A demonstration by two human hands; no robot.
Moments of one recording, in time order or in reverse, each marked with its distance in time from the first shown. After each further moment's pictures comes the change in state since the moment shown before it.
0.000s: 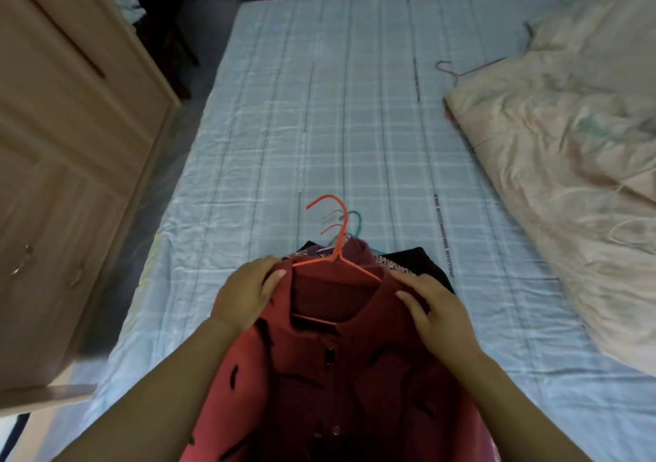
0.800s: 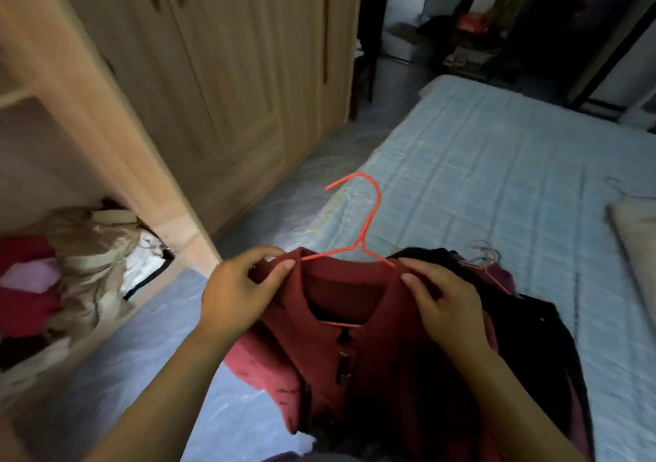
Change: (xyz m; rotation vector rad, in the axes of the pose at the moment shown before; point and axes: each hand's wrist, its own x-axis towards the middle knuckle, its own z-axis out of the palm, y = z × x) left_hand -0.377 -0.074 -0.148 -0.295 0.714 -0.358; right_hand -0.135 -0.281 0.088 0.152 -0.089 -0.476
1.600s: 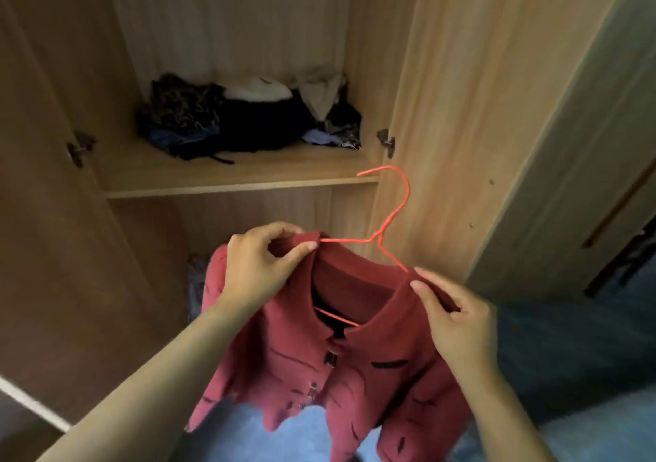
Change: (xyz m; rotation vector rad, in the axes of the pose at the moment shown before) left_hand -0.030 -0.200 -0.387 0.208 0.786 -0.117; right_hand 0.083 -0.349 0.331 0.532 -0.252 -0.455
